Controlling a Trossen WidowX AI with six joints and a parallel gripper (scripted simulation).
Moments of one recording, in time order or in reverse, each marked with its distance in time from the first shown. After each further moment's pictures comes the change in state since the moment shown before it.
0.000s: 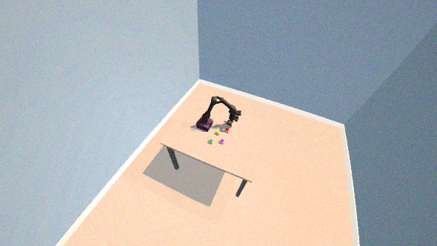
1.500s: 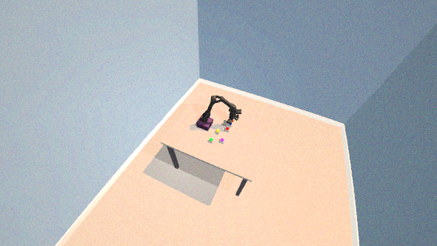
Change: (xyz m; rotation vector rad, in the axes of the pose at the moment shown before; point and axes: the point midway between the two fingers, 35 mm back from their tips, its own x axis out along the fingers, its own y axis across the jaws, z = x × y) arm -0.010 0.000 0.000 -0.001 -0.002 0.001
